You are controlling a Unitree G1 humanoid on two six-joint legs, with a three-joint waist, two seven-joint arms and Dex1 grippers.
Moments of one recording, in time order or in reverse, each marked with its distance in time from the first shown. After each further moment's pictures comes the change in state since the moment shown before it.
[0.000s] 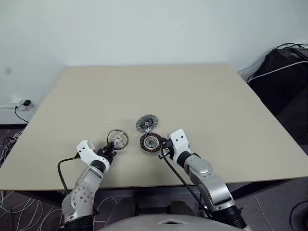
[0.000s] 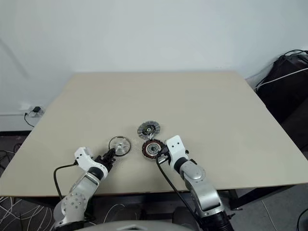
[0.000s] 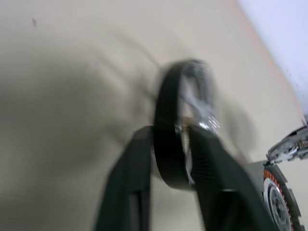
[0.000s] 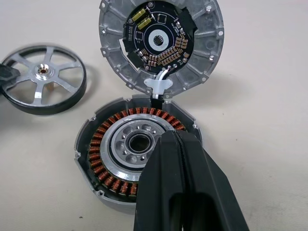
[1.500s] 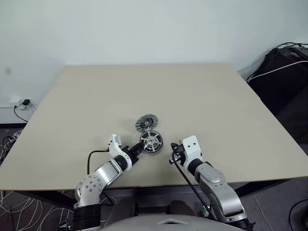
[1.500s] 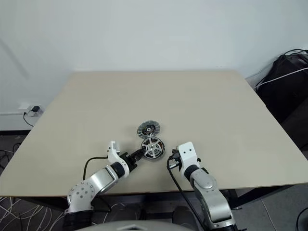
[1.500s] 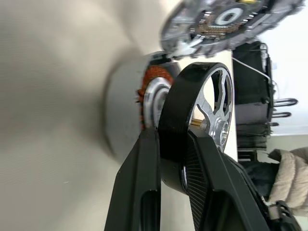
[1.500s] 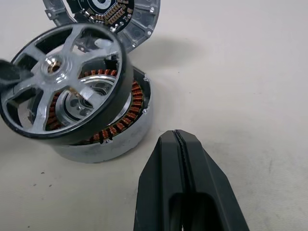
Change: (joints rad) left arm -0.102 -0.005 -0.120 0.022 -0.346 0.349 0.135; right arm 0.125 -0.043 -0.078 -0.074 0.014 0.007 -0.038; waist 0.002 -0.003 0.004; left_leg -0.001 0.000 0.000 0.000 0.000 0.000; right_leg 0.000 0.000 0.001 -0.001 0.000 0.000
